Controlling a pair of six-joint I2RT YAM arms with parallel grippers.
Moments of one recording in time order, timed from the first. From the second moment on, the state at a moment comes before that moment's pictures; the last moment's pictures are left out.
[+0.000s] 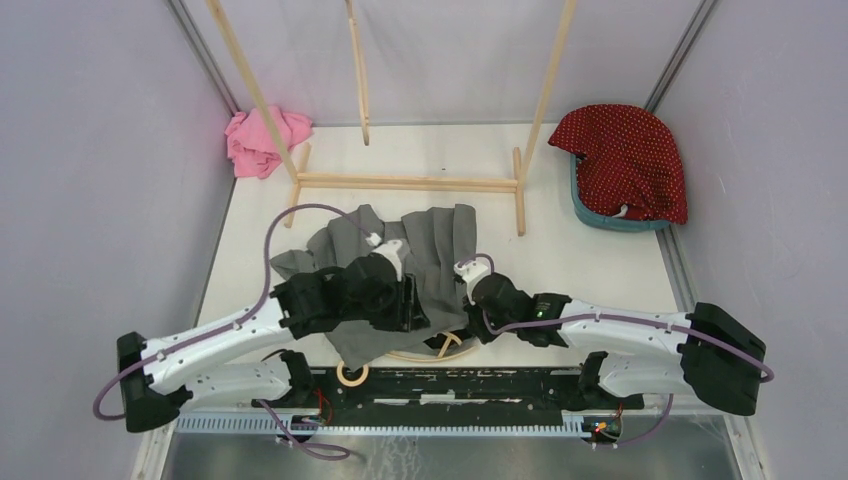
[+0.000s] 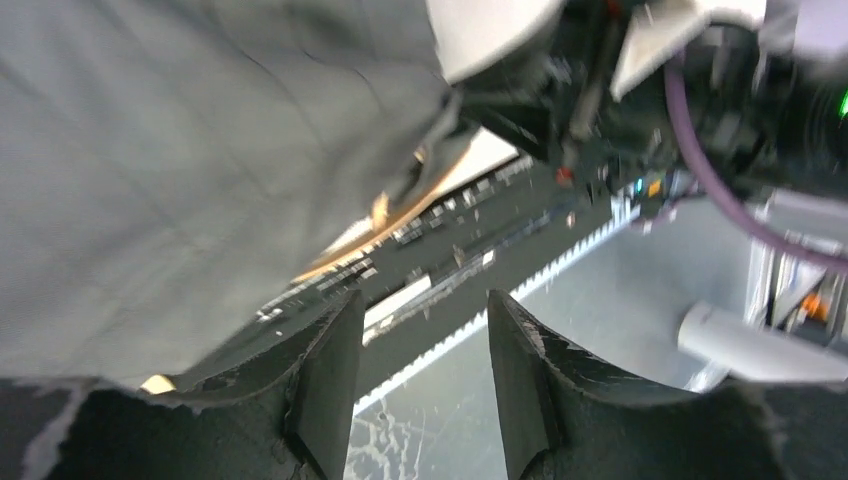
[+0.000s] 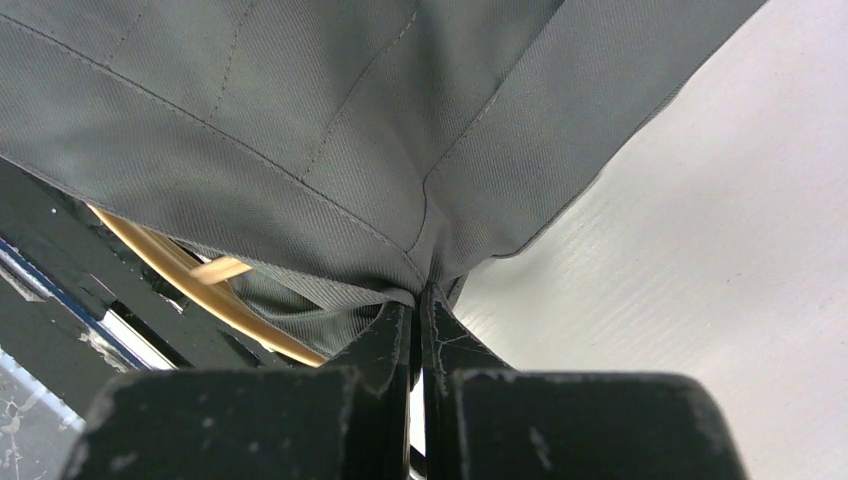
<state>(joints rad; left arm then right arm) -1.03 0.93 0.88 -0.75 -0.03 -0.90 1.07 1.19 0.55 -0.24 0.09 0.41</state>
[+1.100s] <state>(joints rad) -1.34 1.42 0.83 -0.43 -0.13 -0.66 1.07 1.20 0.44 -0.12 0.08 0.47</state>
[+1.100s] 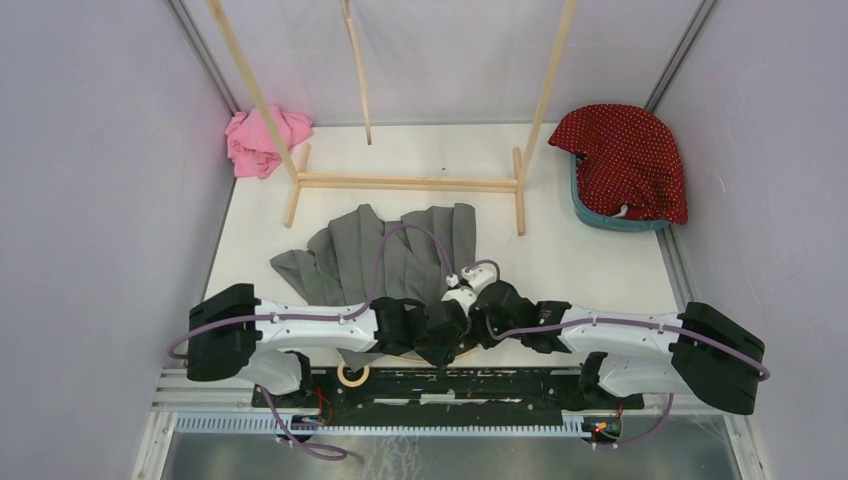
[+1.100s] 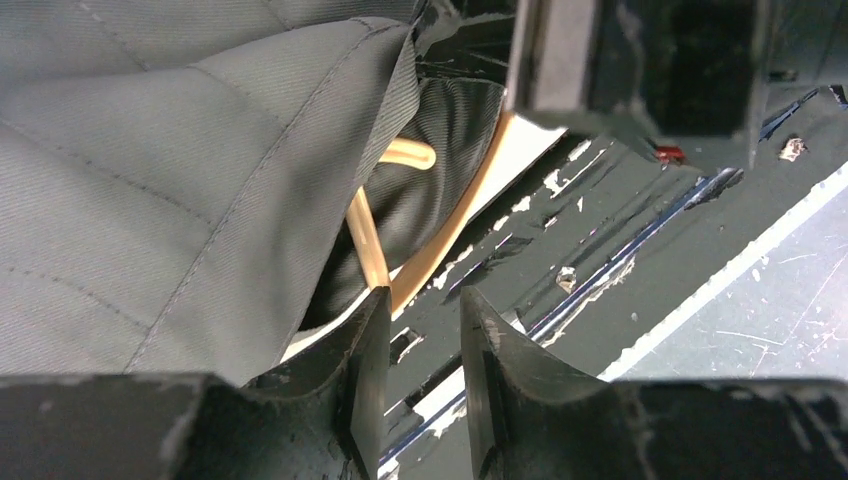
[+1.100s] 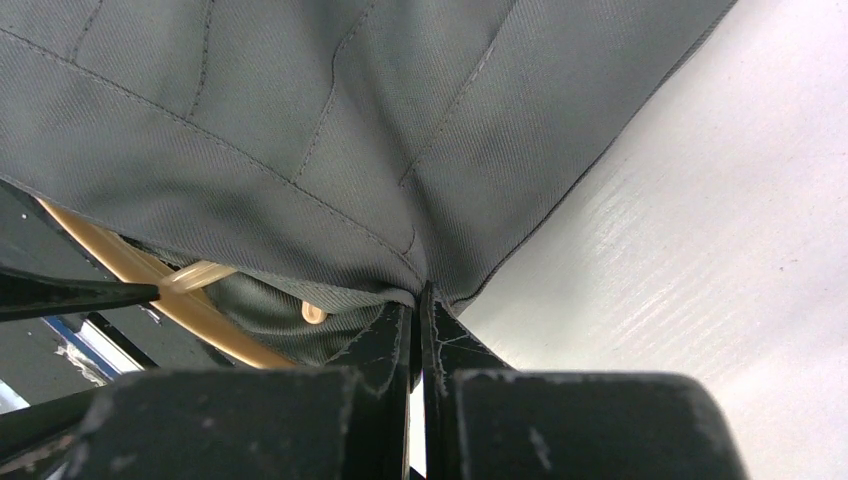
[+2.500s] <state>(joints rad) -1.31 1.35 0.72 -0.37 -0.10 -0.63 1.06 1.19 0.44 -0.12 0.07 0.47</state>
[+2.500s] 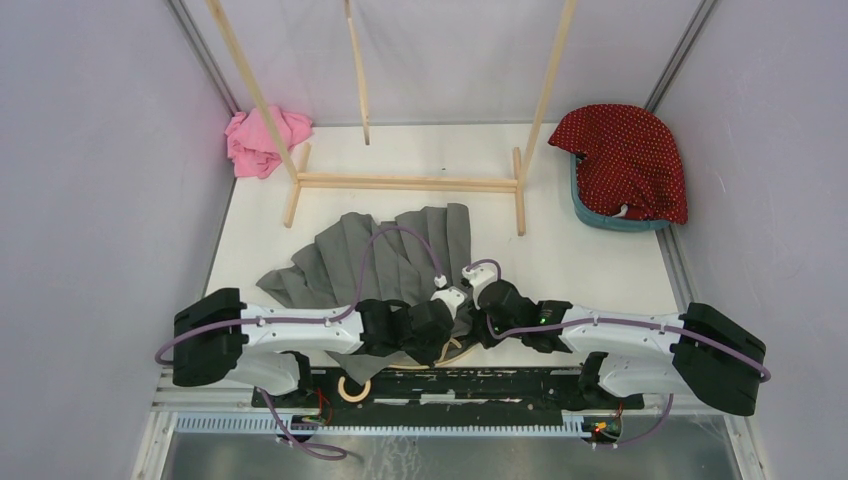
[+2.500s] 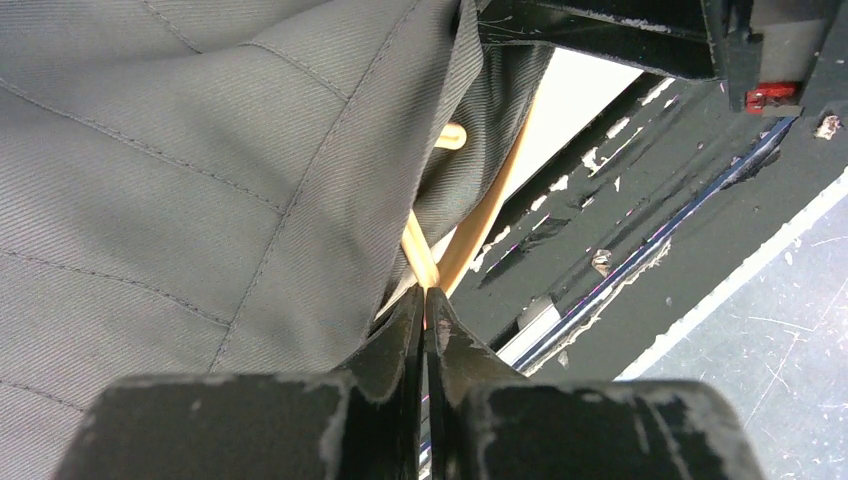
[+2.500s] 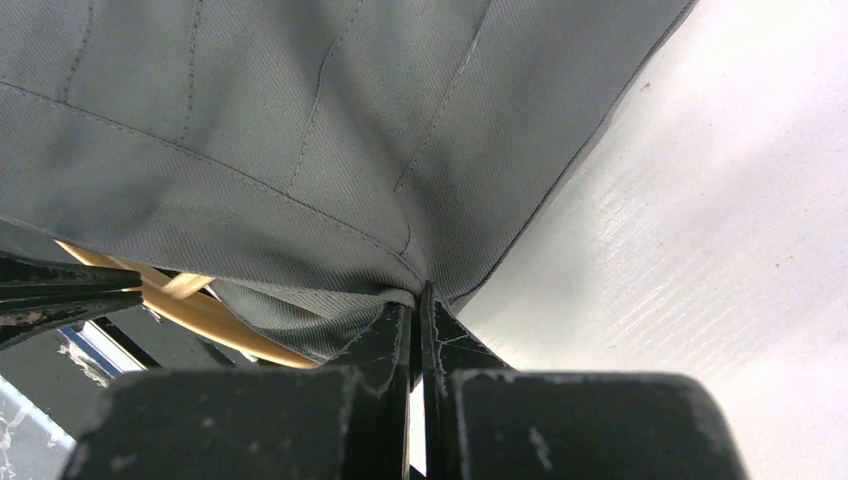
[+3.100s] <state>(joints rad) -1.31 1.32 0.72 -0.42 -0.07 -0.63 1.06 1.23 0.46 -0.12 0.09 0.46</state>
